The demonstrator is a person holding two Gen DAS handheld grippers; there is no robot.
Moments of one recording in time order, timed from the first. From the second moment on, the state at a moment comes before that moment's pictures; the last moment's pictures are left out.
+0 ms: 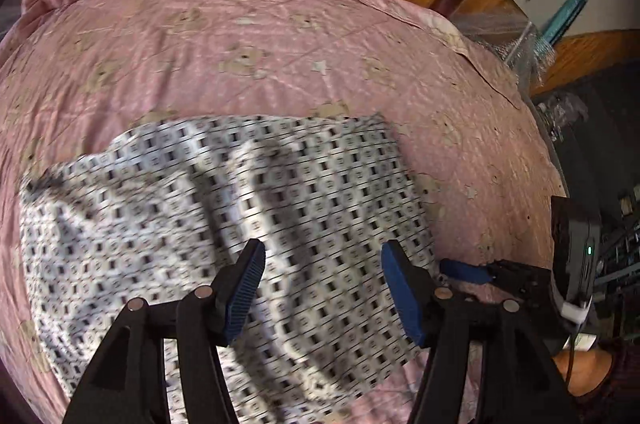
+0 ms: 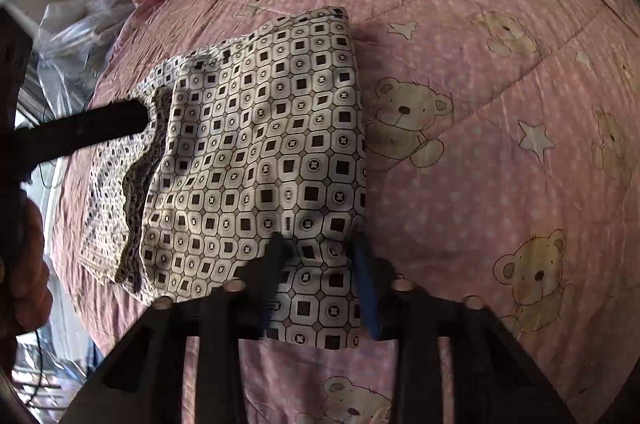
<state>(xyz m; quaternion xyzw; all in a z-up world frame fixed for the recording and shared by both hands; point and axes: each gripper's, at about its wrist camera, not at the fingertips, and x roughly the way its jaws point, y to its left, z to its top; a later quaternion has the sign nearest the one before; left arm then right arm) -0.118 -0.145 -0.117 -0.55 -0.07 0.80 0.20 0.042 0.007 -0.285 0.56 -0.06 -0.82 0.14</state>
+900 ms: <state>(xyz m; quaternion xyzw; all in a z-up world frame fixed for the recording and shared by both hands) -0.131 -0.207 -0.046 -0.56 -0.09 0.80 0.22 0.033 -0.295 -0.402 0.42 0.06 -0.86 0.27</state>
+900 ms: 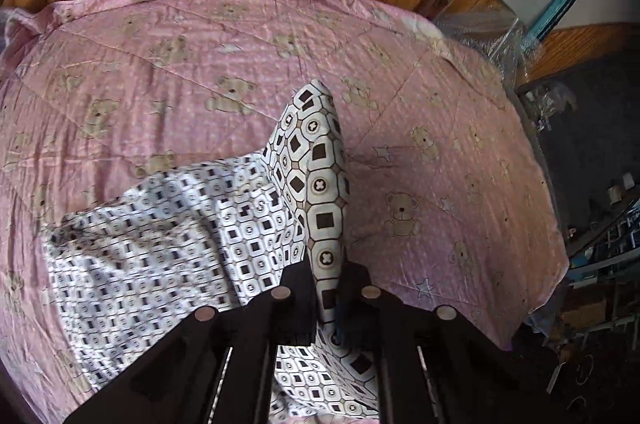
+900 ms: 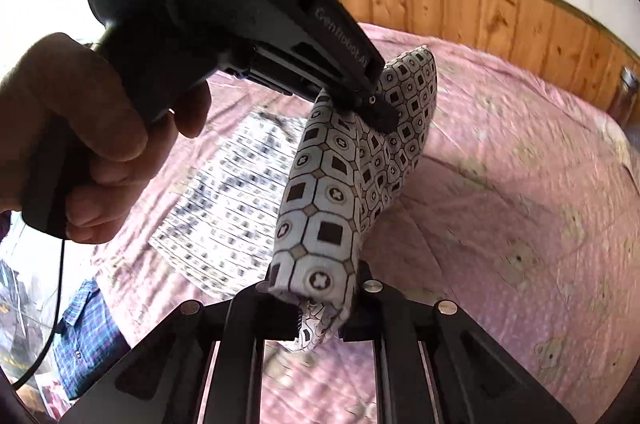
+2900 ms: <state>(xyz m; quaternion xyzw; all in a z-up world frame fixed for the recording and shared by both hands) -0.113 -0.419 -0.181 -0.54 -0.25 0.79 0.13 -0.184 -0.391 -0.479 0.58 -0.12 -0.76 0.26</state>
